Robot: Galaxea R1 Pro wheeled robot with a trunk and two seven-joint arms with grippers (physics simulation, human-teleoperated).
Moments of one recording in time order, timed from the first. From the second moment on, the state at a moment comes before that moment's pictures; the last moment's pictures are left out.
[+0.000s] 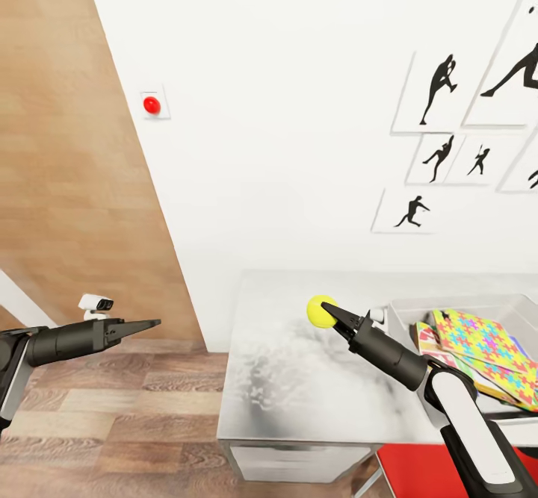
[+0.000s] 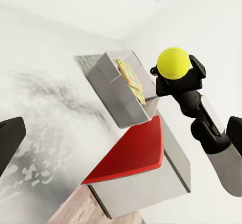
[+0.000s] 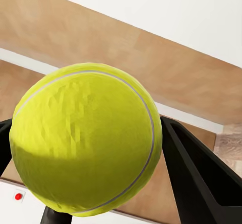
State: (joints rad) left arm -0.49 0.37 0.28 -1.36 0.15 1.02 -1.57; right arm -0.29 -0.16 0.01 -1.58 -1.24 0.81 0.40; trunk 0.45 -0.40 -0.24
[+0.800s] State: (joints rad) left arm -0.49 0.37 0.28 -1.36 0.15 1.02 -1.57; right arm -0.29 -0.16 0.01 -1.58 -1.24 0.80 0.40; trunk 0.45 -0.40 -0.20
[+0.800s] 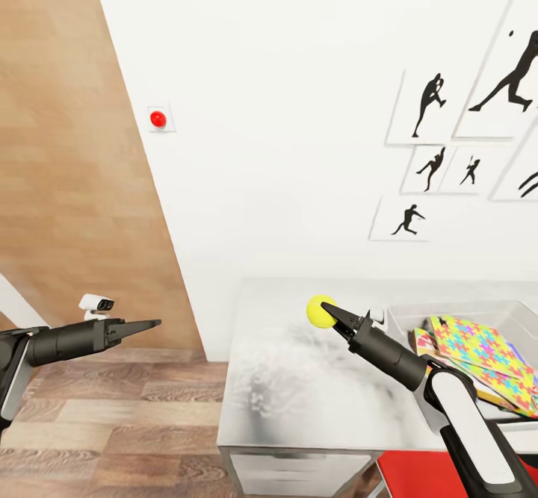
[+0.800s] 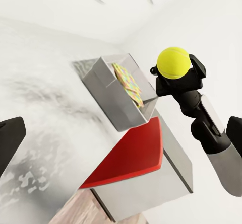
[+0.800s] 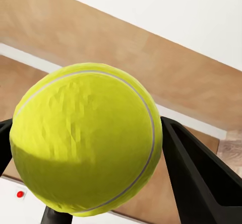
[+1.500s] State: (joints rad) left arm -0.49 0.37 0.28 -1.36 0.15 1.02 -1.57; right arm -0.29 -0.16 0.01 -1.58 -1.24 0.80 0.40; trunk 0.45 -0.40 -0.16
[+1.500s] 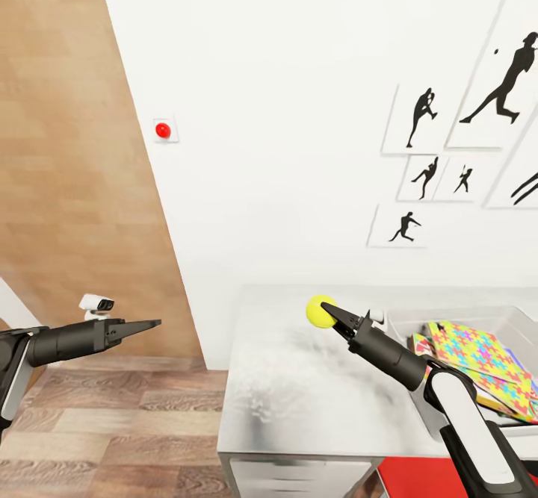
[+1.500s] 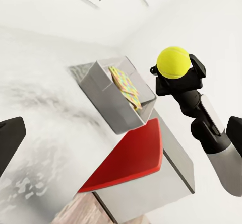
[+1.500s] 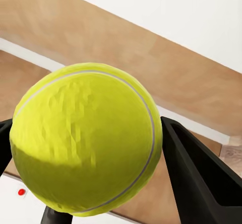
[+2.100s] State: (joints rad) left arm -0.49 0.37 0.28 -1.36 0.15 1.02 -1.57; right arm -0.29 -0.16 0.01 -1.58 -1.24 0.80 0.40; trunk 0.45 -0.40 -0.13
